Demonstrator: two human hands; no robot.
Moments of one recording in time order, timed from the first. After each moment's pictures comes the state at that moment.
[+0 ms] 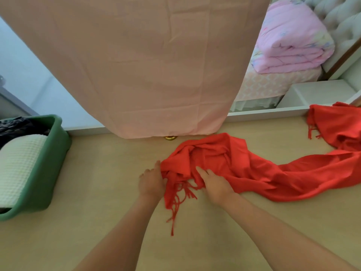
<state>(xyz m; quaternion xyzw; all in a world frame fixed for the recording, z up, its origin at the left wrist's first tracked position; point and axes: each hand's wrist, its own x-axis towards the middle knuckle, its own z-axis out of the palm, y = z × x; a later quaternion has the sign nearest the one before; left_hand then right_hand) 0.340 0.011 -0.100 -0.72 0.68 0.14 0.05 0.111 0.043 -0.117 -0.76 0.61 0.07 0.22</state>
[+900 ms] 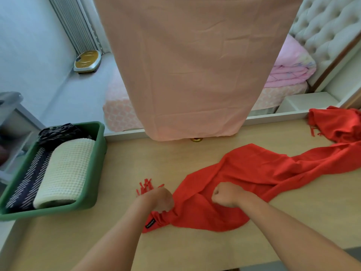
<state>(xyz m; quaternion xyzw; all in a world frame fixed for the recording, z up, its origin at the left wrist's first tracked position) 0.493 0.059 -0.034 -0.52 0.72 0.36 0.28 0.231 0.095 -0.056 -0.65 0.66 0.13 0.36</state>
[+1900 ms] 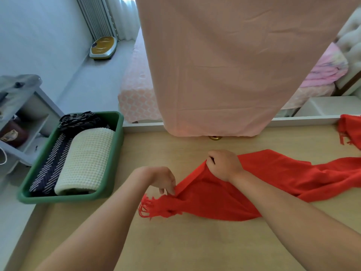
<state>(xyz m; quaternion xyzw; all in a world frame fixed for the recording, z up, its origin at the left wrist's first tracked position) 0.542 0.008 0.021 -0.52 0.69 0.41 0.29 0.304 0.021 -0.006 -0.74 0.64 -0.11 0.16</state>
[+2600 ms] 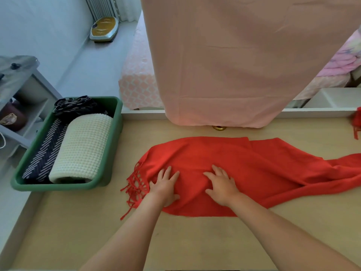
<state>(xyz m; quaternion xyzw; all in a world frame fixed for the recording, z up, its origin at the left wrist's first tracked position) 0.537 0.064 -0.100 -0.61 0.71 0.30 0.16 0.310 0.073 -0.102 -0.69 0.66 0.09 0.28</state>
